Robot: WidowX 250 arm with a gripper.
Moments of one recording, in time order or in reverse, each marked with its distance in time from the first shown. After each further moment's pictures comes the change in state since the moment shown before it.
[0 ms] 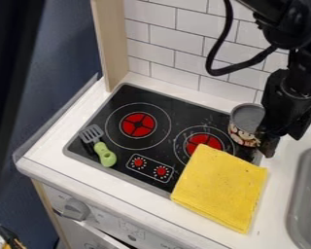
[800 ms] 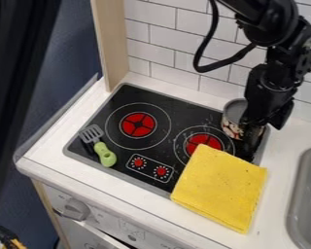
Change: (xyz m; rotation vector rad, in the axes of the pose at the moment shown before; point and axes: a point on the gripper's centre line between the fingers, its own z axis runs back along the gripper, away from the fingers) arm 0.038 -0.002 -0.014 -0.010 -0.017 0.035
